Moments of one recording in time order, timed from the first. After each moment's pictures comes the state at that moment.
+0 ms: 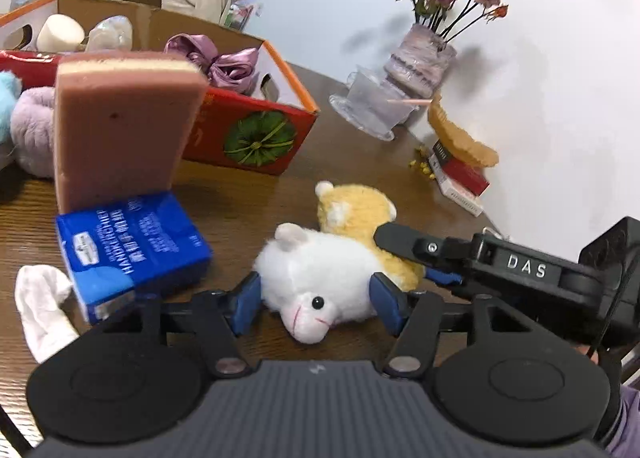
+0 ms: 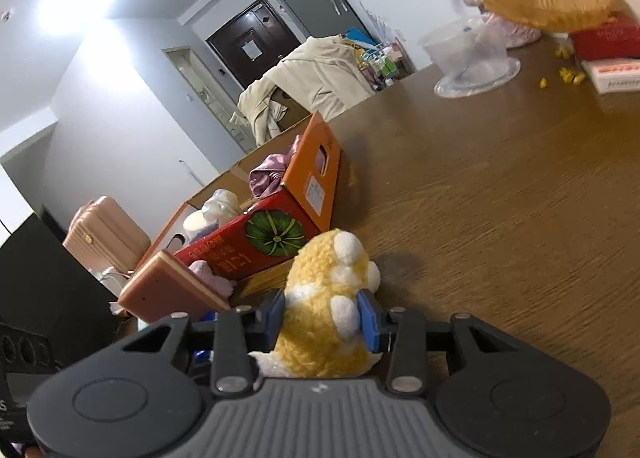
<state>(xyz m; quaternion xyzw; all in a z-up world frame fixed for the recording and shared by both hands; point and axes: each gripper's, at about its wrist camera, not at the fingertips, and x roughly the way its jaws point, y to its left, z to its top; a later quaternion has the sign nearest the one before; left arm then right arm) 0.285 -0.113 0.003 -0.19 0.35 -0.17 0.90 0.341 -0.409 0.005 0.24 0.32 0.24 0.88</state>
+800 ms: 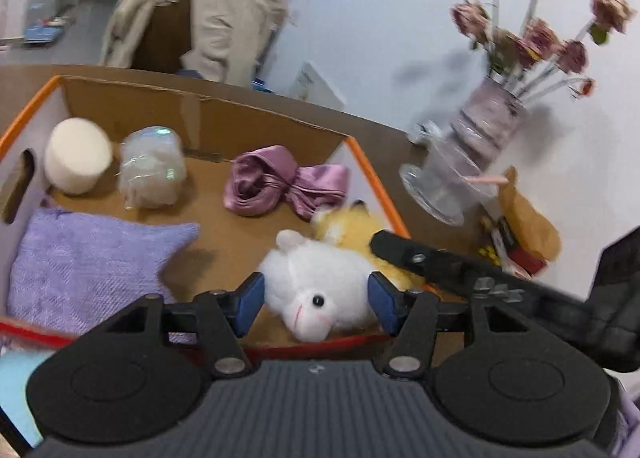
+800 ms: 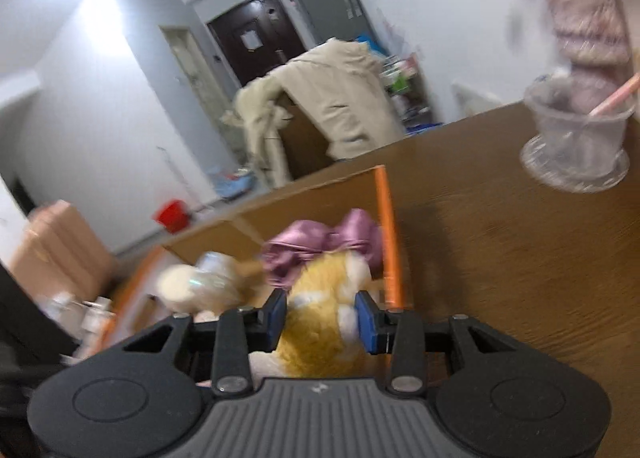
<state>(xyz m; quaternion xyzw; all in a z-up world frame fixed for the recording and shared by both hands) 0.428 -0.015 0.055 -0.18 0.37 -0.14 0.90 0.490 -0.283 0.054 0.16 0.32 0.20 0.91</state>
